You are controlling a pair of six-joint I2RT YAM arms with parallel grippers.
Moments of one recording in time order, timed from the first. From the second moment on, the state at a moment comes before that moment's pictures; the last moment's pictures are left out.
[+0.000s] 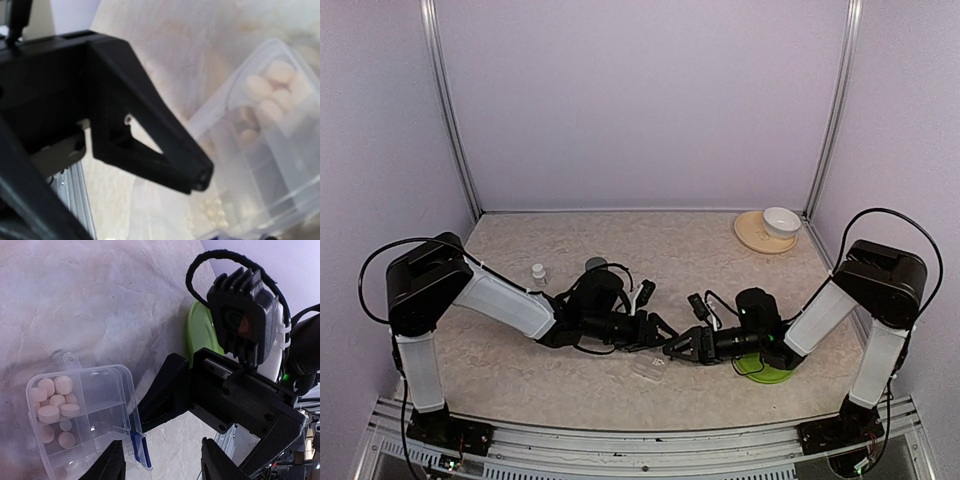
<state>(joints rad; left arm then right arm) -0.96 1.94 0.93 0.48 0.42 -0.87 0.78 1.83 0.46 0.96 -0.66 0.83</state>
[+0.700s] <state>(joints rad) -0.96 1.94 0.93 0.48 0.41 -0.87 0.77 1.83 0.44 1.00 -0.66 0.90</state>
